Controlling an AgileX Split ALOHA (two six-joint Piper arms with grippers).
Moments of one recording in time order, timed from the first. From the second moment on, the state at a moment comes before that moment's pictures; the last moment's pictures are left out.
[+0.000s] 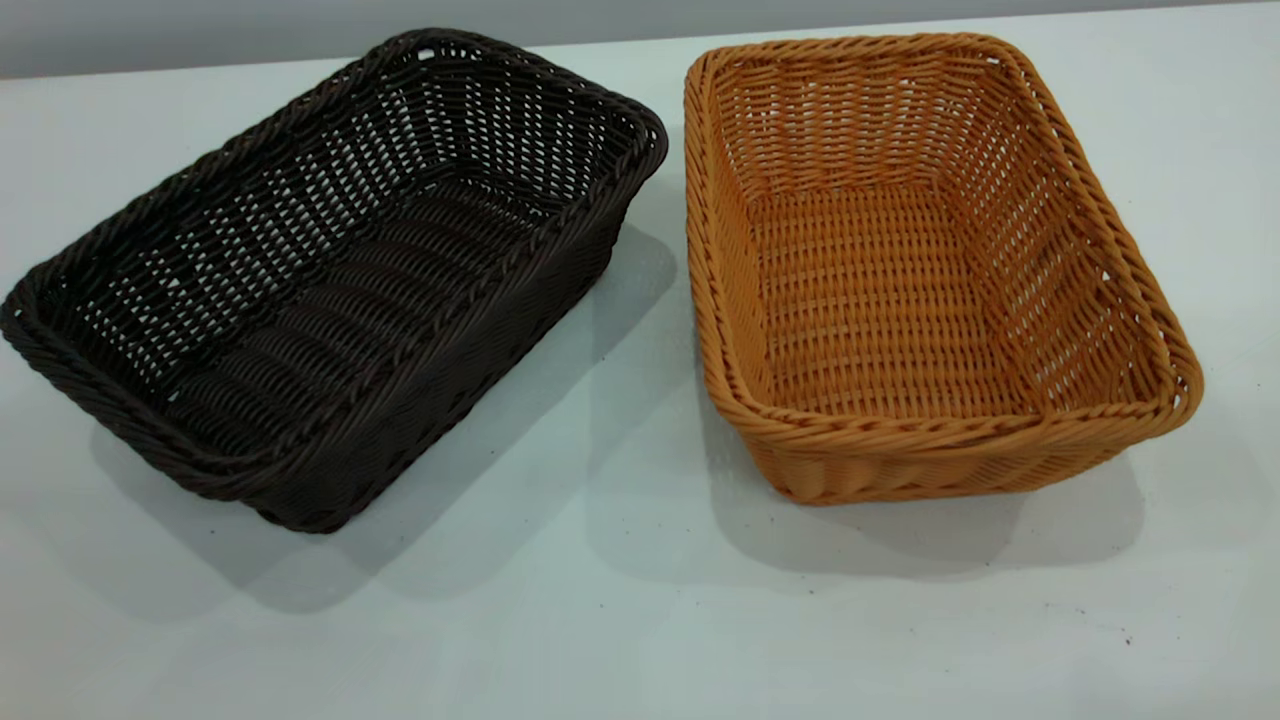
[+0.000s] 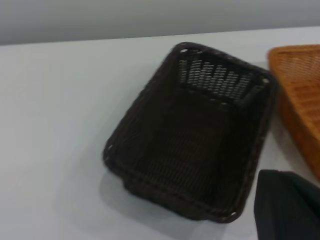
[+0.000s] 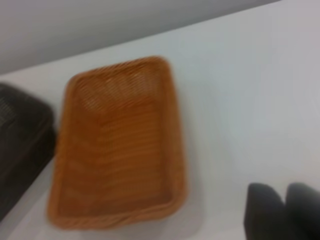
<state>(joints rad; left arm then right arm) -0.05 0.20 -0.58 -0.29 0.94 0.20 -0.18 0.12 -0.52 0.29 1.04 -0.06</state>
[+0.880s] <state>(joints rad) -0.05 0.89 -0.64 -1.03 0.49 1.13 -0.18 0.65 -0.52 0.85 0.94 0.08</state>
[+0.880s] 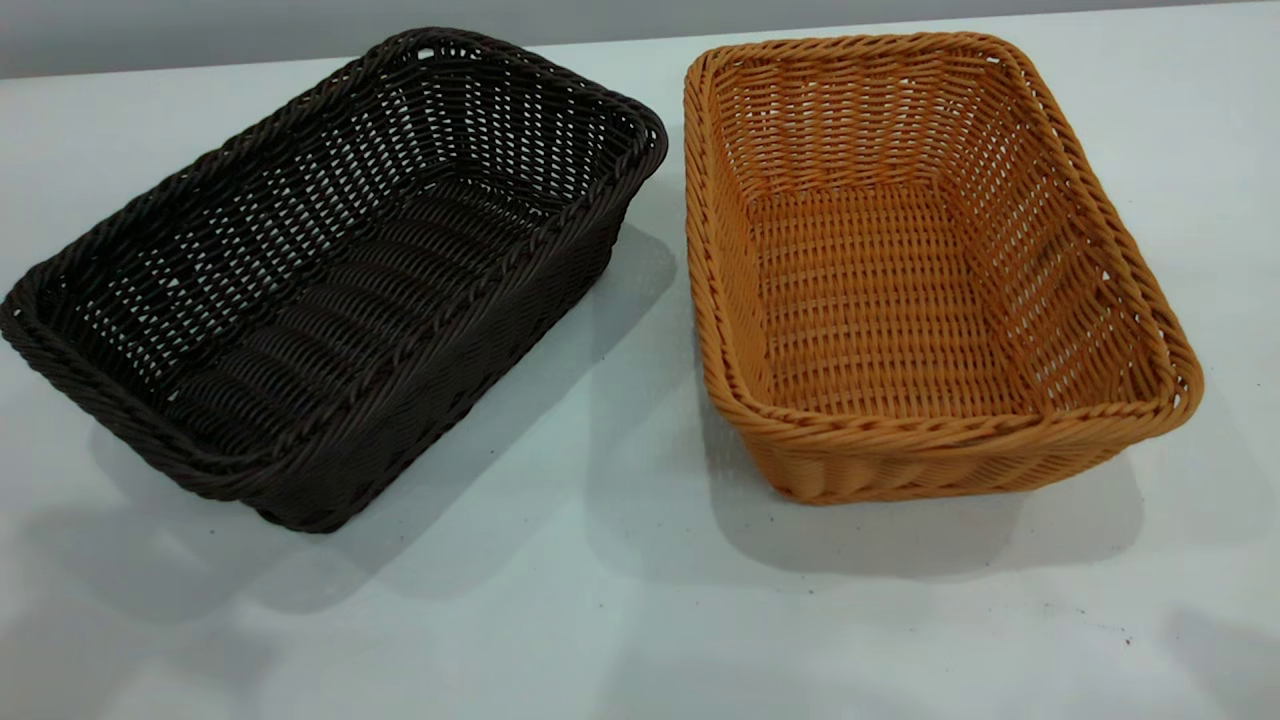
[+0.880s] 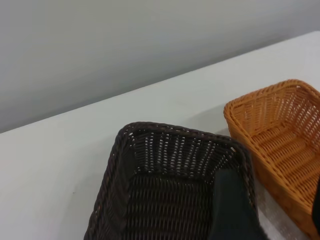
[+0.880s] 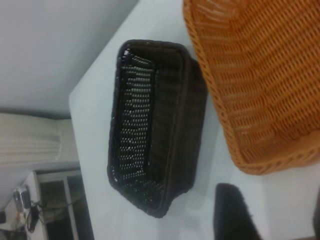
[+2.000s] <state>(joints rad) -0.05 0.97 -0.64 -1.23 0.48 1.34 0.38 1.45 -0.52 1.57 0.65 0.19</state>
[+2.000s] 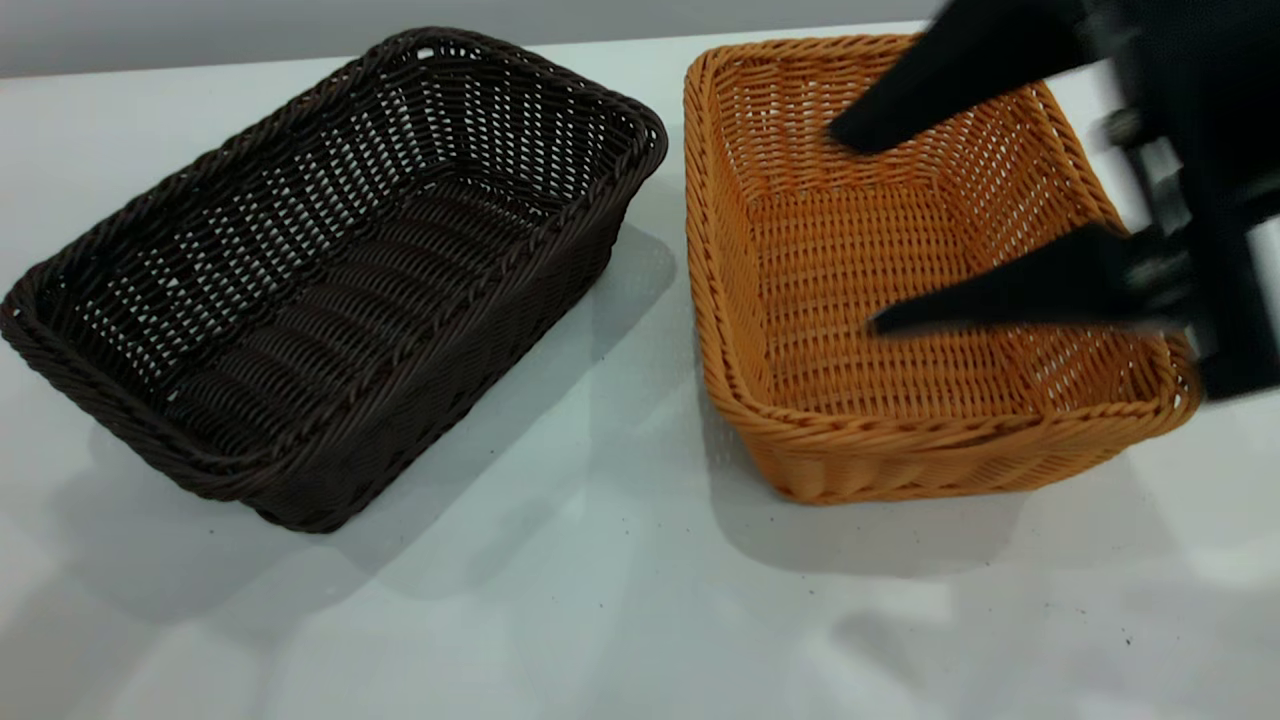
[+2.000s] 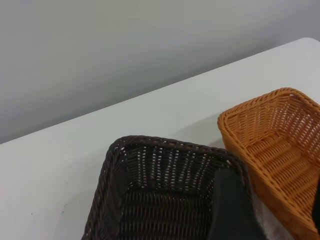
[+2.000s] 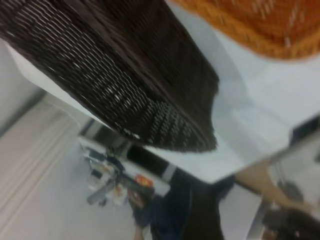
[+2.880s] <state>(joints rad) -0.05 0.97 -0.63 -1.23 0.48 1.34 0.48 1.59 -0.52 1.75 0.55 0.14</state>
